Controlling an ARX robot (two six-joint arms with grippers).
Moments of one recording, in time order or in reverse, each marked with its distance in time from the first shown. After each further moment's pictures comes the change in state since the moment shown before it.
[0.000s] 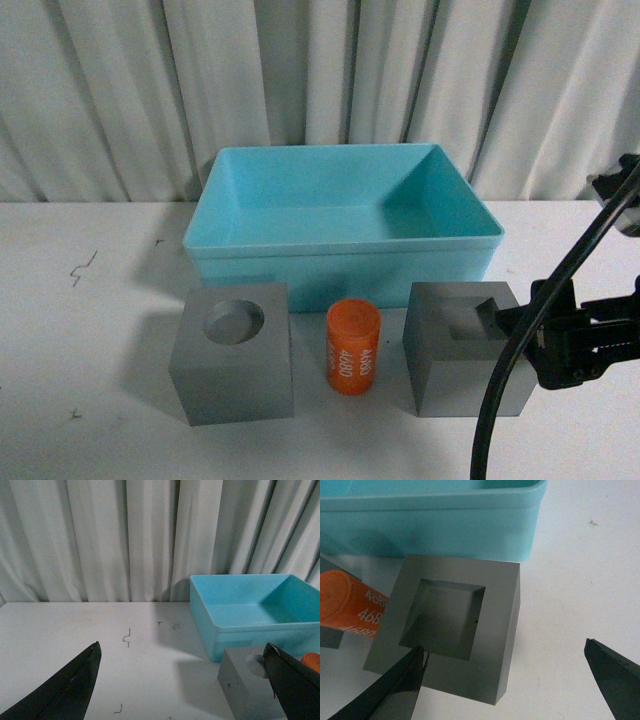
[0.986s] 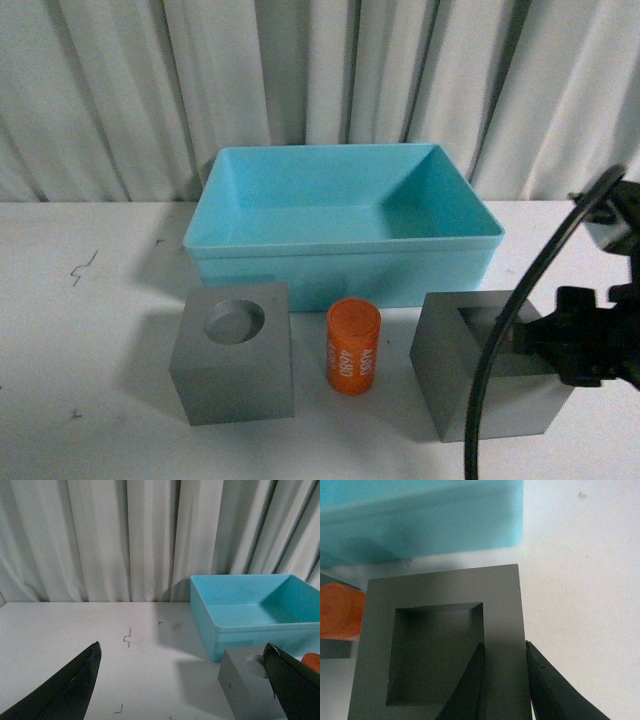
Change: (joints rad) left arm 0.000 0.000 0.000 0.000 0.000 0.000; right arm 0.031 -0.010 0.031 -0.104 0.084 0.156
